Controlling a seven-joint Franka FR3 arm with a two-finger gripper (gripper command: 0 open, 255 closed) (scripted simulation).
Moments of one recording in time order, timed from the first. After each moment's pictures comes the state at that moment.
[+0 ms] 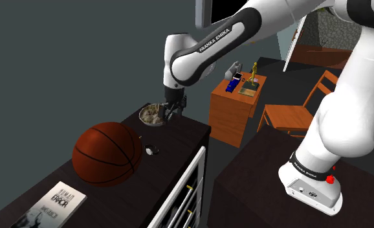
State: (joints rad) arm 0.23 0.08 0.21 -2.20 0.22 2.33 0.14
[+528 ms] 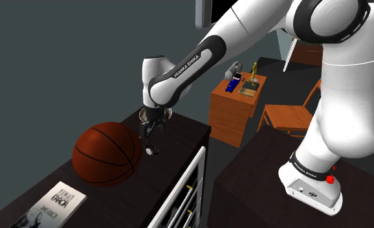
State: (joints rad) arm 0.30 0.36 0.24 -1.99 0.16 2.40 0.19
